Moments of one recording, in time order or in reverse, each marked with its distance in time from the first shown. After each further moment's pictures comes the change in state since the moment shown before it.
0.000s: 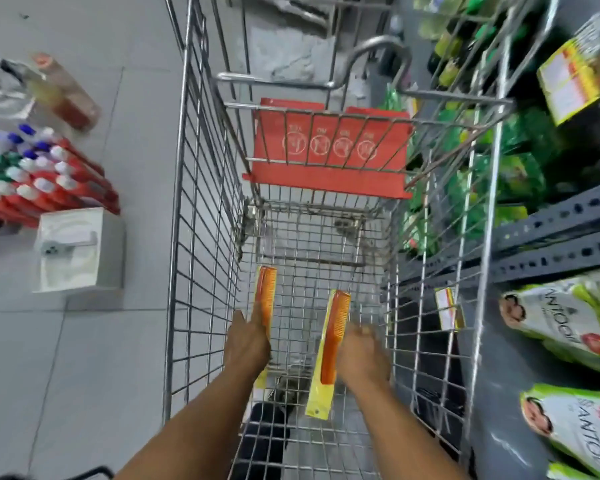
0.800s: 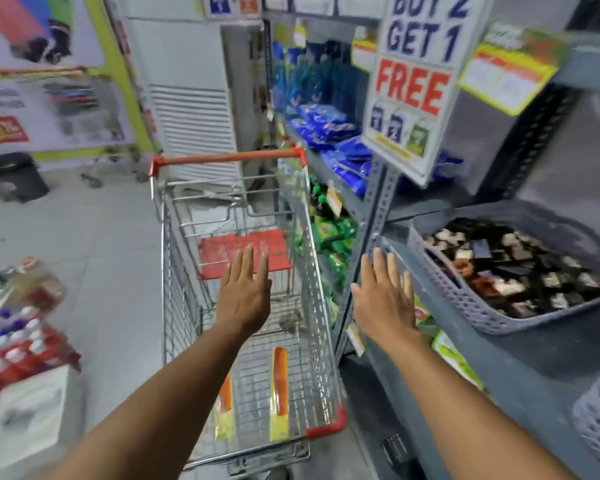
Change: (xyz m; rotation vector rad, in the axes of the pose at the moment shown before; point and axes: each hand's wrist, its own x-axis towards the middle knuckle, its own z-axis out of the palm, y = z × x) left_hand -0.216 0.140 -0.166 0.272 0.666 0.886; right_hand -0.233 0.119 -0.207 0.084 0.771 -0.075
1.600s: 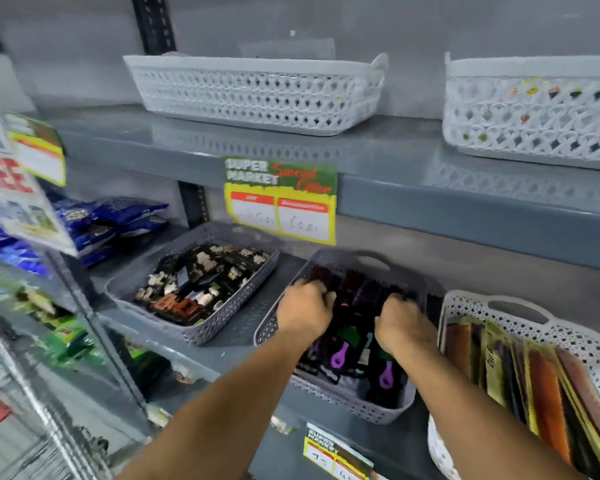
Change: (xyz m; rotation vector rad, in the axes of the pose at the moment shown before) left_hand -0.099 0.505 -0.026 -0.461 -0.269 0.679; right_hand -0.252 0.322 -0.148 -0.014 0.161 1.113
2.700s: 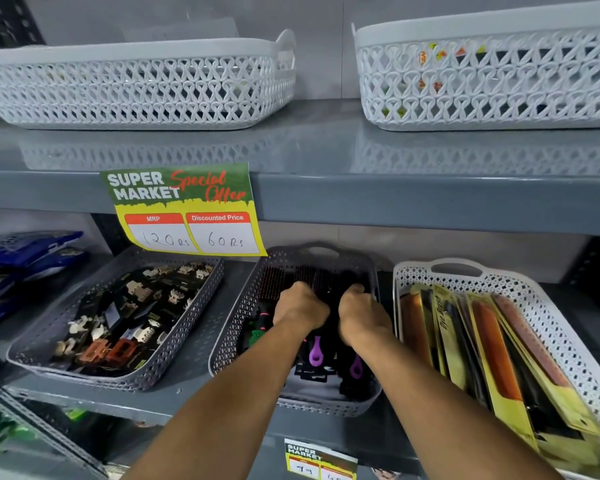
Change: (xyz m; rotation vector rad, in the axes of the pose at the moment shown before) left_hand 0.020 0.062 0.028 -0.157 -0.383 -0.200; right_hand 0.006 0.000 0.006 0.116 -0.083 0.190
